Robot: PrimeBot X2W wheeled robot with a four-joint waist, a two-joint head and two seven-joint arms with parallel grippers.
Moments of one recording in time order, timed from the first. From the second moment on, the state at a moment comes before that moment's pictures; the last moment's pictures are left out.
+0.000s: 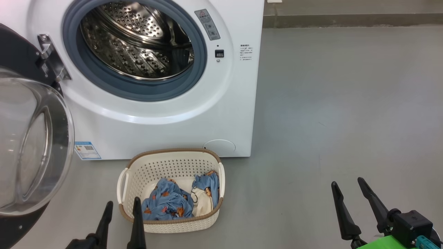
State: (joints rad) left arm 0.10 0.04 -0.16 0.03 -0.35 0.03 -0.25; right arm 0.11 -0.05 -0.01 -0.09 0.19 0.12 -0.13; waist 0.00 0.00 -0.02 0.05
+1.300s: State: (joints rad) left arm 0.10 0.04 -0.18 0.03 -0.41 0.02 -0.25; right arm 0.12 -0.04 -0.01 -0.09 0.18 0.12 -0.12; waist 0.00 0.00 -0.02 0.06
